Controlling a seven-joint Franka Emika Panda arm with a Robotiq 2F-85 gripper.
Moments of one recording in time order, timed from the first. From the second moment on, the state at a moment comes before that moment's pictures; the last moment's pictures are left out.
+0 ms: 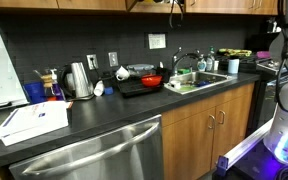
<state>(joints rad) -2.20 -0.27 2.12 -1.54 -0.03 3.46 0.24</state>
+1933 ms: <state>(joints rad) -1.75 -0.17 1.74 -1.65 -0.03 3.41 0.24</state>
